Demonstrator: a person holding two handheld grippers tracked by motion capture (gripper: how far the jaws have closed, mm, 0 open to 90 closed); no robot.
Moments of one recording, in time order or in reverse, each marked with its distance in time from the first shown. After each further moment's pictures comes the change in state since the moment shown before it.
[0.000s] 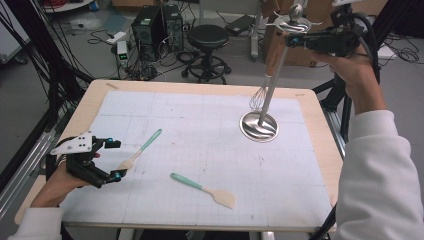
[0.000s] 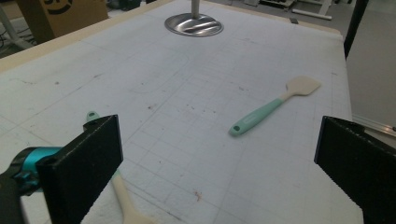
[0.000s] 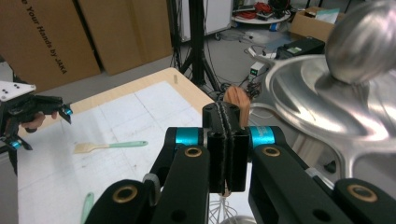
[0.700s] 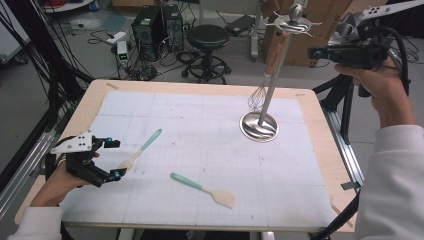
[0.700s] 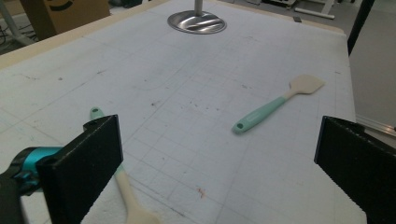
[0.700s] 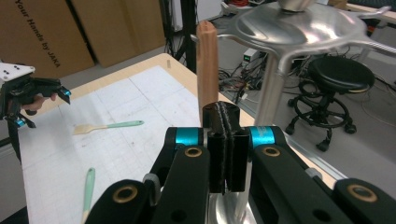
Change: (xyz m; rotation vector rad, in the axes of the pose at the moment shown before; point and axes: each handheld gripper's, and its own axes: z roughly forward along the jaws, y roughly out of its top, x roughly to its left) left arm 0.003 -0.001 -0.001 0.007 0.007 -0.005; right arm -0.010 -0.028 -0.042 0.033 -0.030 0.034
